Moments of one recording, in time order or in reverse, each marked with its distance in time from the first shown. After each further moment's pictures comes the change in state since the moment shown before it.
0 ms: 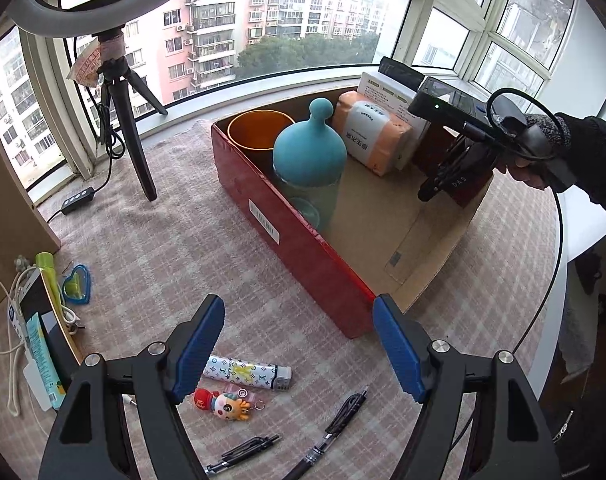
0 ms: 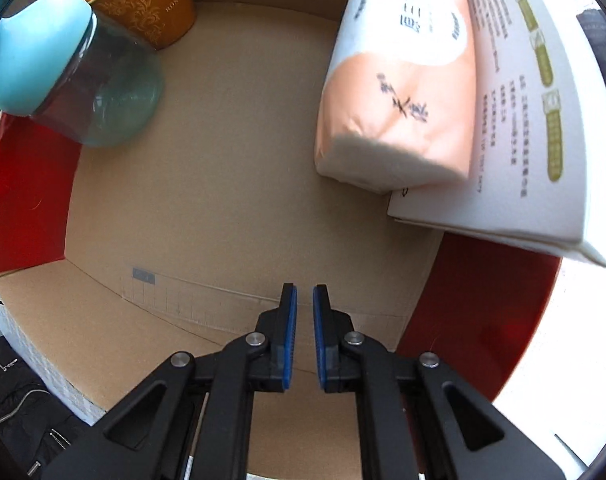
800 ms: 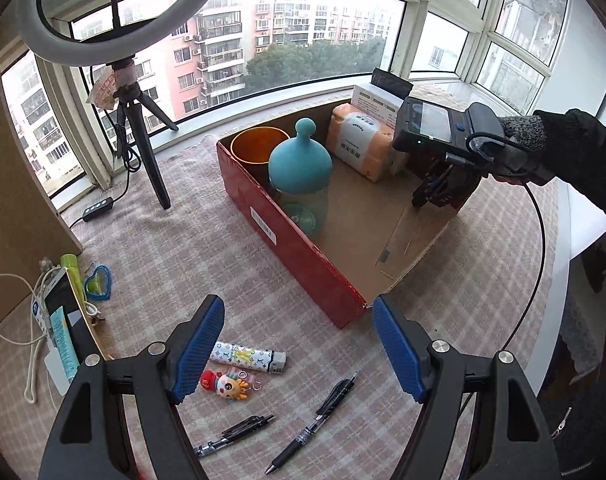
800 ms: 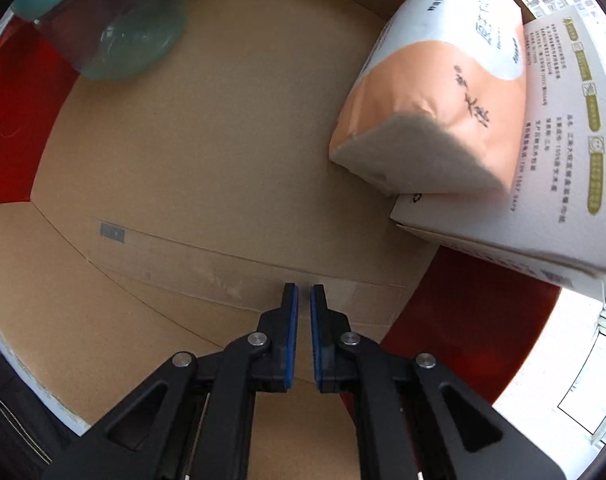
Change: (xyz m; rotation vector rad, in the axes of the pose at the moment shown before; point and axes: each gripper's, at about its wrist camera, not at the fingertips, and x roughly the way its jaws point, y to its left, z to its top) left arm -0.026 -0.020 -0.005 0.020 -0.026 0.048; right arm 0.012 0.031 -0.017 -0.173 0.010 -0.068
